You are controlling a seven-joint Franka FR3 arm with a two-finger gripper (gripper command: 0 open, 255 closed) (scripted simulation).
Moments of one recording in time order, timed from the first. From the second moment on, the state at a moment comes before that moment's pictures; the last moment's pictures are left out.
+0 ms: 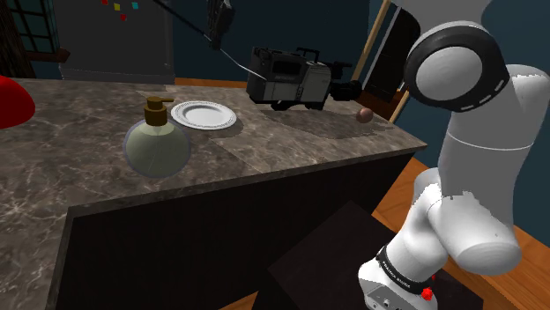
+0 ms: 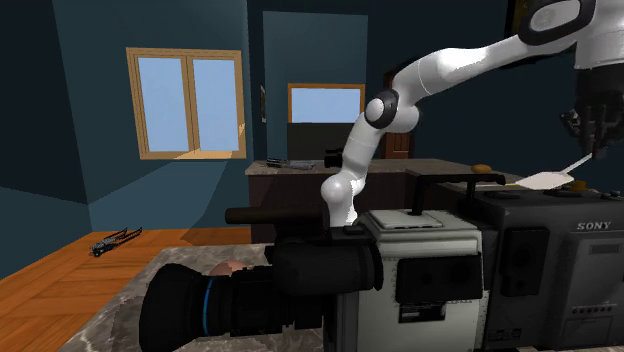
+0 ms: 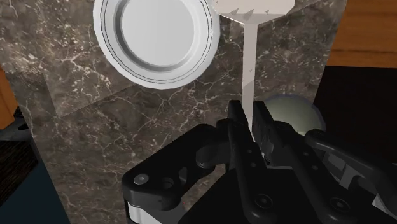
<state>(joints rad) 0.64 0.37 -0.39 -0.97 0.20 1.36 -0.96</state>
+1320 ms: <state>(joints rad) 0.72 0.36 -0.38 -1.24 0.18 1.61 -0.93</state>
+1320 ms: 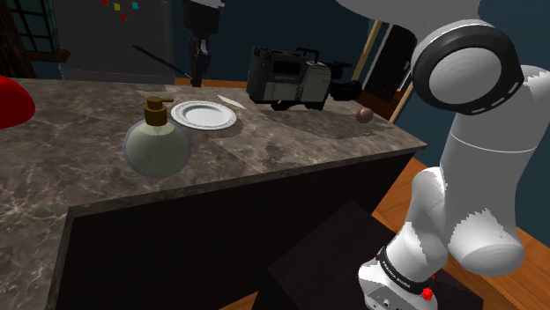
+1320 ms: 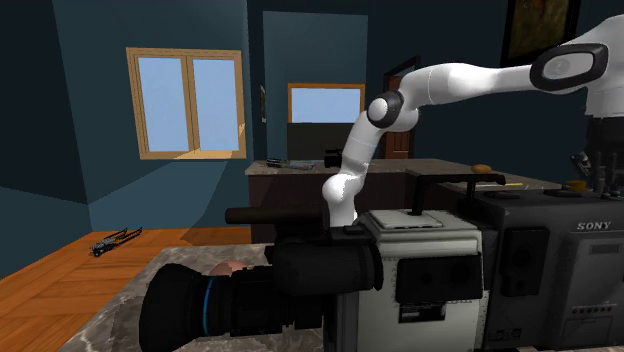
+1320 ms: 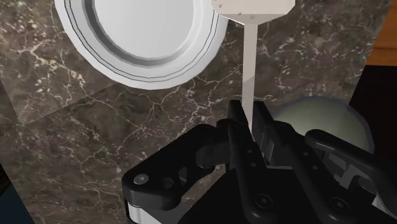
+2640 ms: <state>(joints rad) 0.74 0.34 -0.37 -1.54 0.18 1.89 -0.95</state>
